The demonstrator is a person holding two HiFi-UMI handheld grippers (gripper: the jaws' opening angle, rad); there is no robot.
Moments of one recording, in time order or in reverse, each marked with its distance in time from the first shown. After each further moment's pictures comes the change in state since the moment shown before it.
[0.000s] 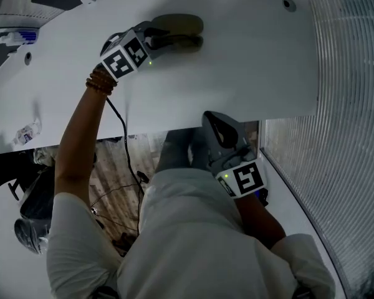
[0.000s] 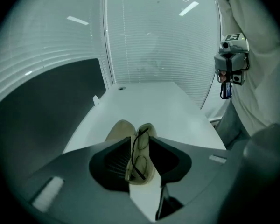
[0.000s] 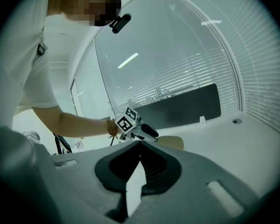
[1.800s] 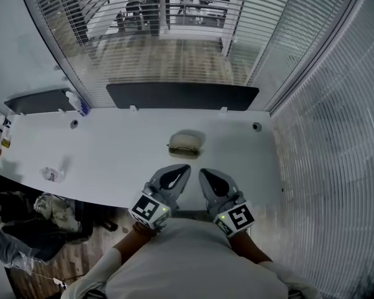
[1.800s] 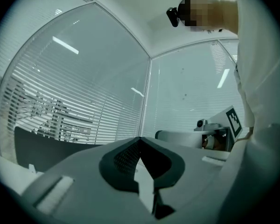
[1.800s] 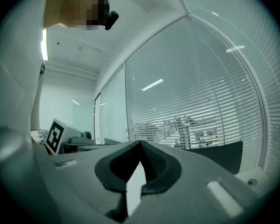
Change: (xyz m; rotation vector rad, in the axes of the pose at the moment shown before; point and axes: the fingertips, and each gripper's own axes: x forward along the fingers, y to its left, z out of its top) left arm -0.251 -0.122 0.207 -0.509 -0.930 0.479; right arm -0.031 0.066 0.188 -0.239 -0.271 0.181
